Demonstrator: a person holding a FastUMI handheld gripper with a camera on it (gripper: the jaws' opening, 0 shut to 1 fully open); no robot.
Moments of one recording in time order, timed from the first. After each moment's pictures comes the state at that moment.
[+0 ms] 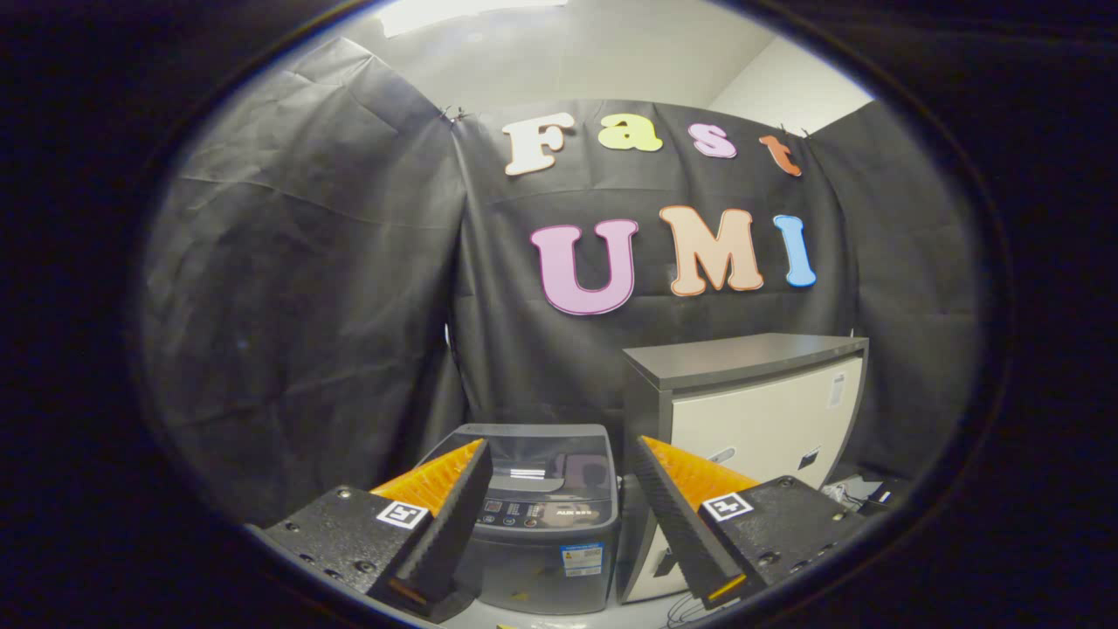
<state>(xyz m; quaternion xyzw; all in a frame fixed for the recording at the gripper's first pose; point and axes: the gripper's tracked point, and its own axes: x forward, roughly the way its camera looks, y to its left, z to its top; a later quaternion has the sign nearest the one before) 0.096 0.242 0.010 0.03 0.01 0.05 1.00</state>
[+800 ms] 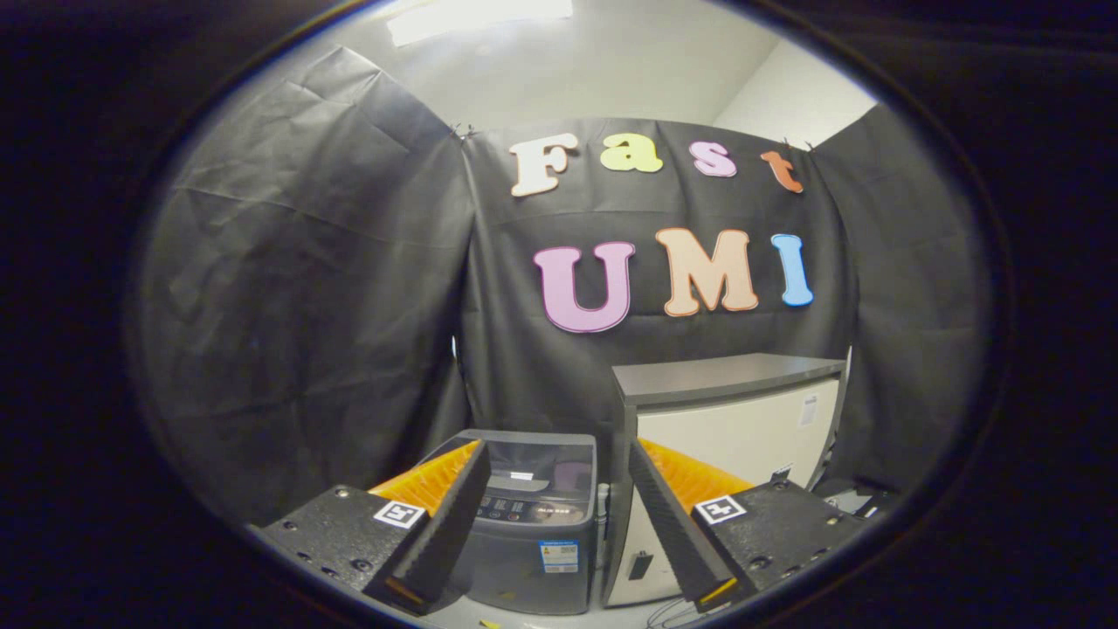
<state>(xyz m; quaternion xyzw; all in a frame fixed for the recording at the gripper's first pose) 0.059 0.206 0.031 0.02 -0.02 0.07 1.00</state>
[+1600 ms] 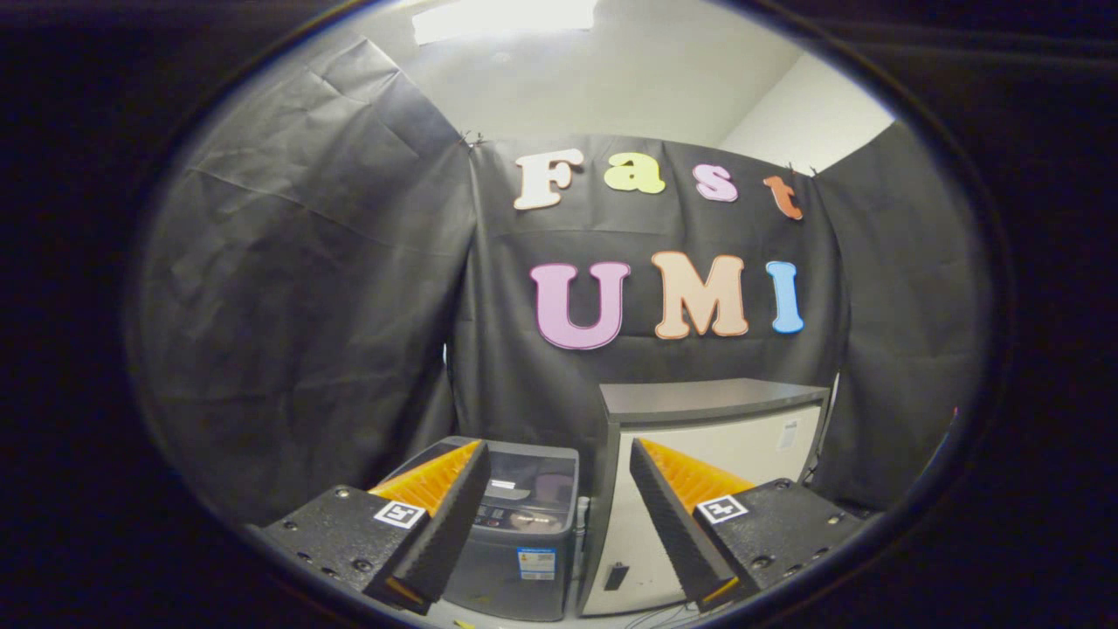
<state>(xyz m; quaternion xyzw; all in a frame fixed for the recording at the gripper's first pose) 0.054 0.203 0.042 -0.02 -0.05 0.05 1.00</state>
